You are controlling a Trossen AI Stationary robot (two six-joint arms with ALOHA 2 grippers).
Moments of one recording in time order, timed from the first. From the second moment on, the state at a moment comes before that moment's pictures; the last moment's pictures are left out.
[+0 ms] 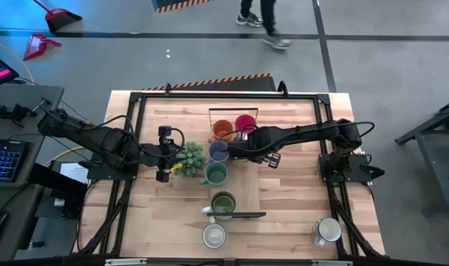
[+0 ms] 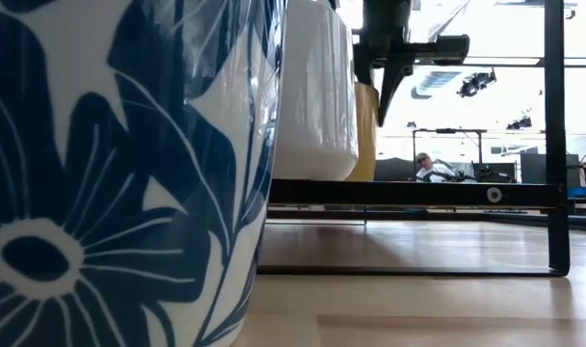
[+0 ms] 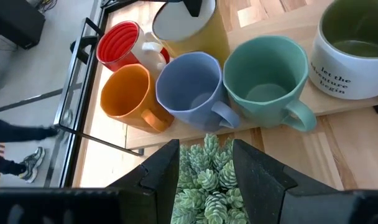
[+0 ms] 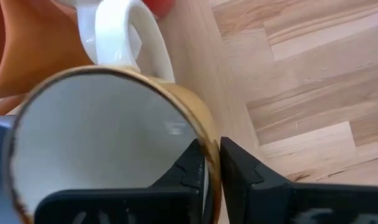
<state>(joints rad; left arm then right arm) -0.35 1.01 0.99 -0.76 -0.50 0.06 0.07 1.86 1.67 -1.27 0.21 1.99</state>
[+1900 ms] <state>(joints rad) -0.35 1.01 0.99 -0.63 -0.51 0.04 0.31 1.51 1.67 -1.00 0.17 0.96</state>
